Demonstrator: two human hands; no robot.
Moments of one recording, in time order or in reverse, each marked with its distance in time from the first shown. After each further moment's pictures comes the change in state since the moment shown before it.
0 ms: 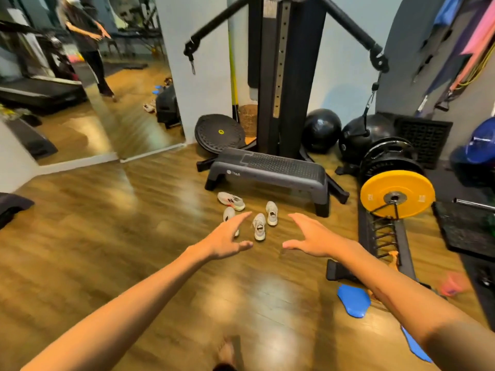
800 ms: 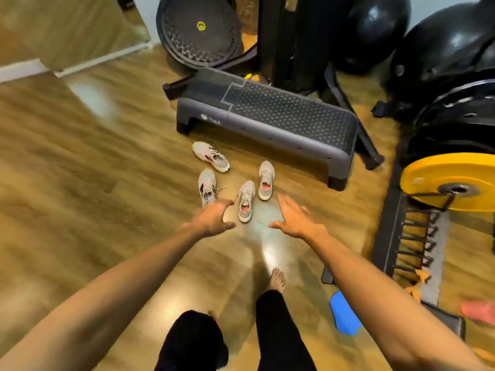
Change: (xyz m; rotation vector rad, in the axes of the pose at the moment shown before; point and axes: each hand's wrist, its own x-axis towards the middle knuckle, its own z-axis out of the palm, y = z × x) left_hand 0.530 -0.210 0.075 0.105 -0.281 -0.424; right_hand 0.519 0.274 0.018 0.029 -0.320 0.144
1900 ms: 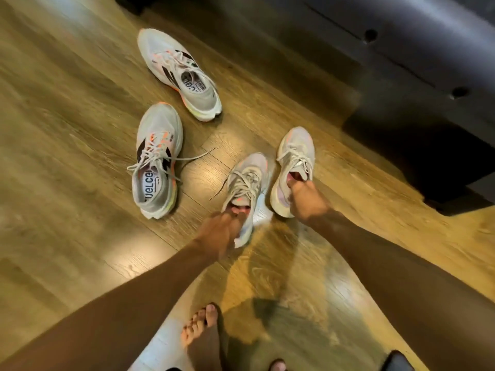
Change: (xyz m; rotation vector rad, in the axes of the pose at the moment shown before) left_hand 0.452 -0.202 0.335 0.231 -0.095 0.066; right_hand 0.530 0.196 0.257 -0.166 -0.083 0.009
